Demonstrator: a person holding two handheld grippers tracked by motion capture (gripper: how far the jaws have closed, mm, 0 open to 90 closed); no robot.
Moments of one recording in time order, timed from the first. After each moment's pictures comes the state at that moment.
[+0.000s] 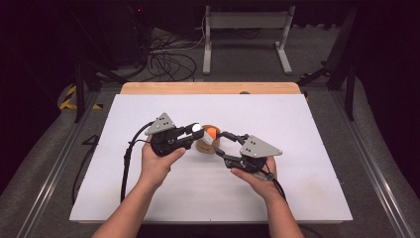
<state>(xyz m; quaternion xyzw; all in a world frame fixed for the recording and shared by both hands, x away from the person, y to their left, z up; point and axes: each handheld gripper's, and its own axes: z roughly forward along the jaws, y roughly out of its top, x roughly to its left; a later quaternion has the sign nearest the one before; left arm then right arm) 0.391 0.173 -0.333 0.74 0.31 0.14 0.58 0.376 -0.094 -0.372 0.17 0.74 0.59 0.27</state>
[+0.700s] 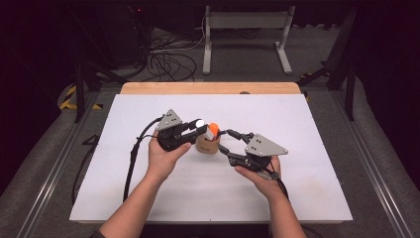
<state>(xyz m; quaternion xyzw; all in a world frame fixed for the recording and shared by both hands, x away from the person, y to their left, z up) 0.412 0.162 -0.345 0.74 0.32 0.17 0.56 0.377 -0.103 -0.369 0.18 0.74 0.59 0.27</state>
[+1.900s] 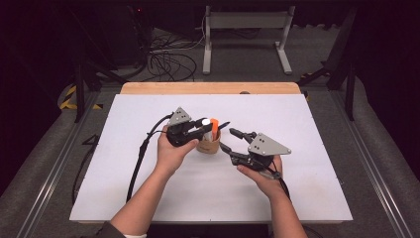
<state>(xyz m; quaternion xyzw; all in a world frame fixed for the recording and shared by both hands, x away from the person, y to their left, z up) 0.436 0.146 -0.362 0.75 0.32 0.16 0.55 0.377 -0.108 -0.367 0.18 0.73 0.60 0.27</state>
